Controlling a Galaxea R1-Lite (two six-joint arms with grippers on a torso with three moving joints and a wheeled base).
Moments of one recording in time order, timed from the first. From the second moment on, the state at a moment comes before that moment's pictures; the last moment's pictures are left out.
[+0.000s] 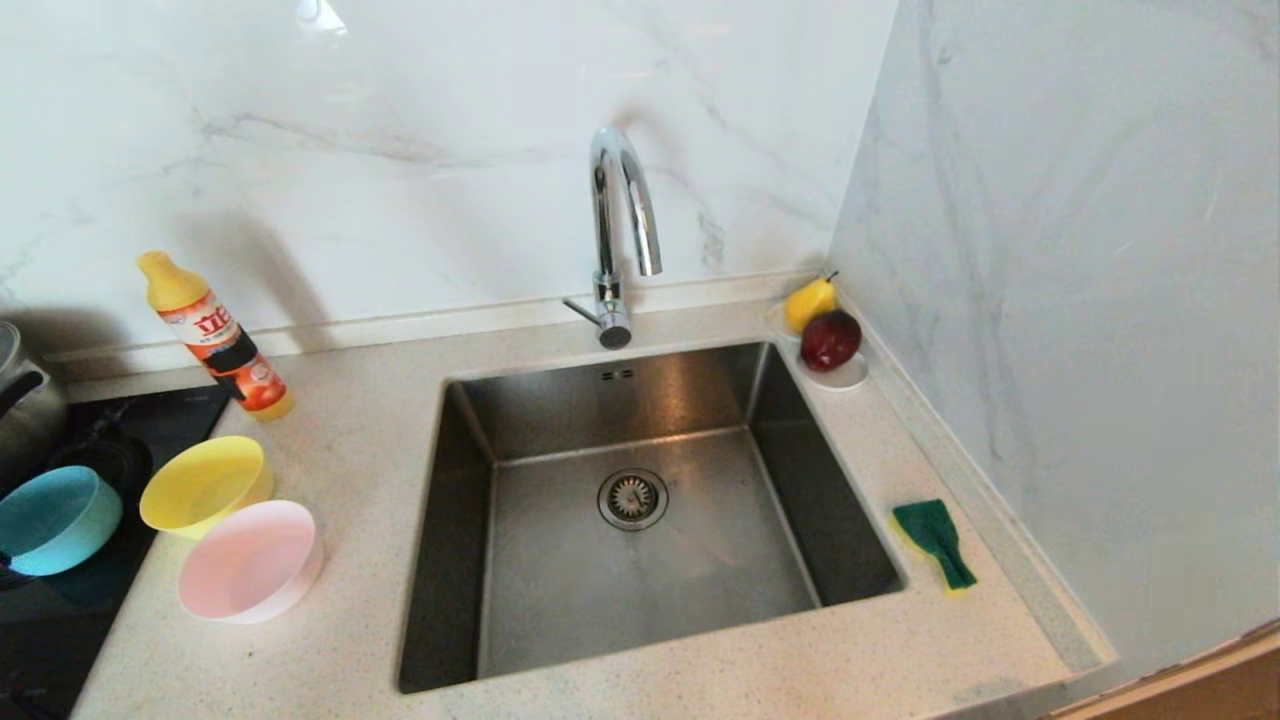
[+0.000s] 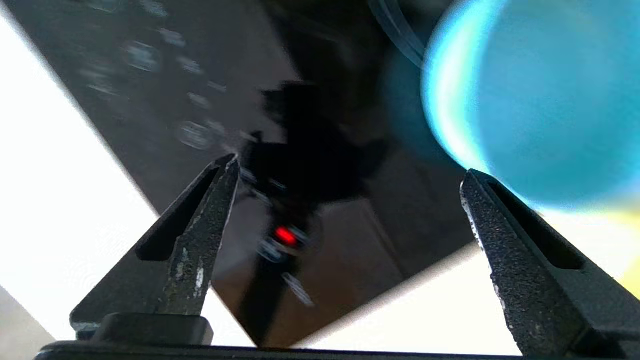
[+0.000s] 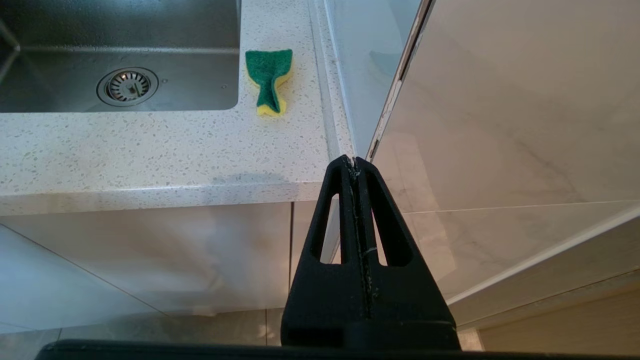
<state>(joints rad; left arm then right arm) 0.92 1.90 -1.11 0.08 -0.16 -0.42 0.01 0.00 -0.02 0.05 0.02 -0.07</state>
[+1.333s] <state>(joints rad) 0.57 2.02 -1.35 0.26 -0.11 -0.57 0.01 0.00 -0.02 0.05 0.02 -0.07</state>
